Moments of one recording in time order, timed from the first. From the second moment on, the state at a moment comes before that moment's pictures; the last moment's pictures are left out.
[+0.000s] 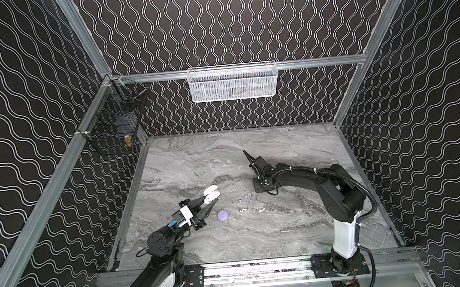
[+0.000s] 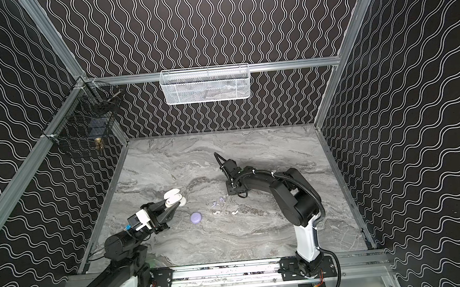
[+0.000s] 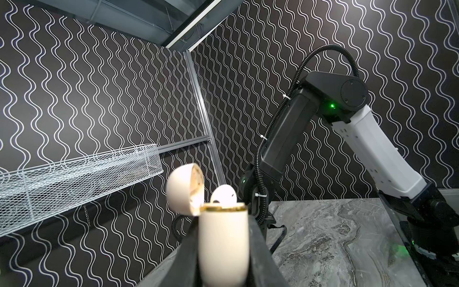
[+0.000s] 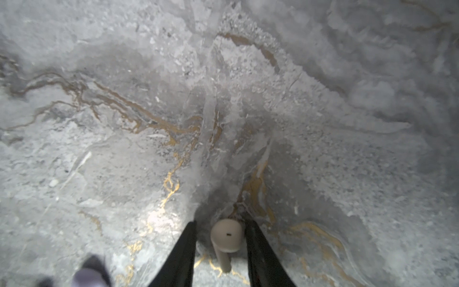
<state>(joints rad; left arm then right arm) -0.32 0.70 0.04 1.31 0.68 -0.13 0.67 1.95 1.24 -0.48 0.15 0.45</state>
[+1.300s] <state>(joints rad) -0.32 0.75 0.02 1.42 0.63 -0.13 1.17 1.16 1.17 -0.33 0.50 0.55</state>
